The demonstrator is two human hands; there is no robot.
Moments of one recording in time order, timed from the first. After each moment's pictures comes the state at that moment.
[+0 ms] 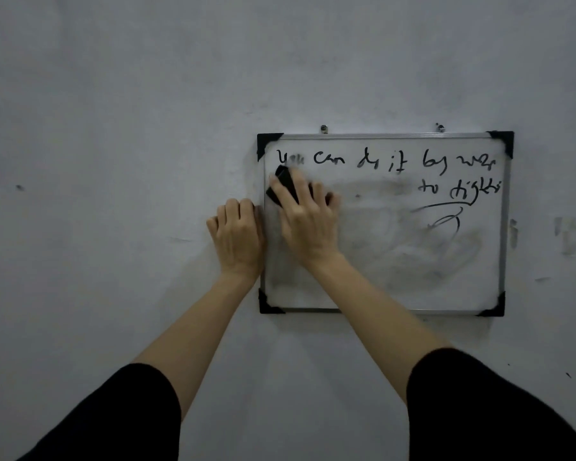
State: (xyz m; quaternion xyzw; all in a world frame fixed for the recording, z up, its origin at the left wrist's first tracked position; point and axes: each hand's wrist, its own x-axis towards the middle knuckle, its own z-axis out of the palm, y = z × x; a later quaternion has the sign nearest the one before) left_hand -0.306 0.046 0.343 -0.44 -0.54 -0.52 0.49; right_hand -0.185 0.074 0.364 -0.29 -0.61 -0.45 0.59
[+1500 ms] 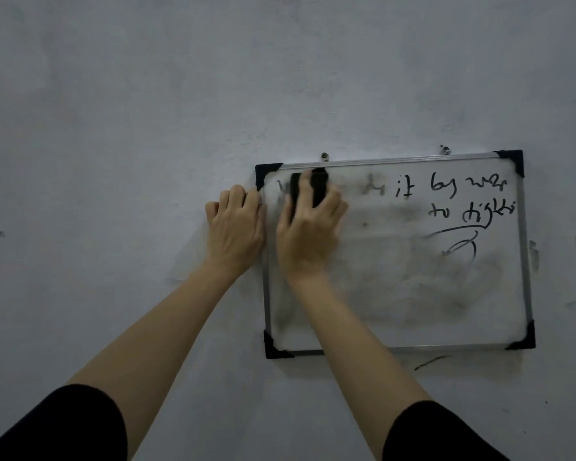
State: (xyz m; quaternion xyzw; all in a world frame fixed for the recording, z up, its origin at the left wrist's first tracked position) left_hand -0.327 0.047 0.414 -0.56 -0.46 -0.46 0.51; right_hand -0.220 0.066 0.401 -0.39 -0.49 -0.26 0.74
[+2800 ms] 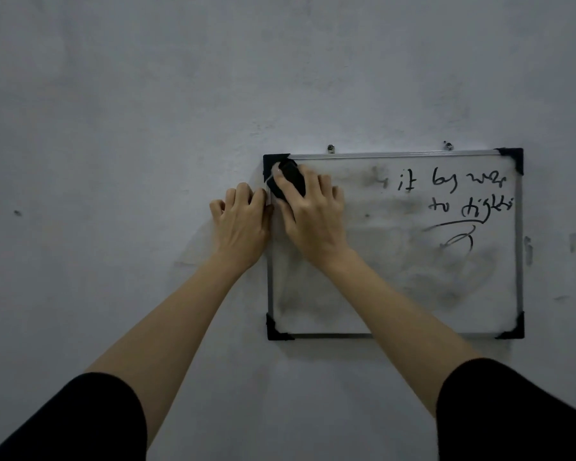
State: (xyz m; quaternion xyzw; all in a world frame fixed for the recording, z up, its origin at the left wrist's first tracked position) left_hand -0.324 0.036 0.400 -0.55 -0.51 -0.43 0.49; right_hand -0.187 0.068 0.406 -0.27 -0.62 -0.44 0.59
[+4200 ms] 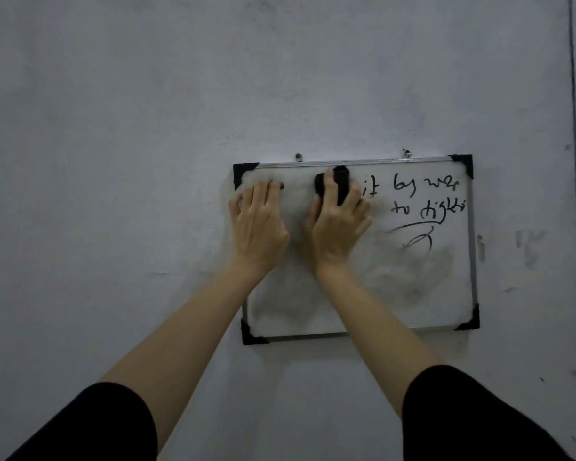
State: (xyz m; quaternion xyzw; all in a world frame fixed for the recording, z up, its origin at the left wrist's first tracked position) left_hand -0.248 0.024 0.406 -0.59 -0.44 -0.50 0.45; right_hand -0.141 0.082 0.397 -0.46 -0.46 -0.32 0.69
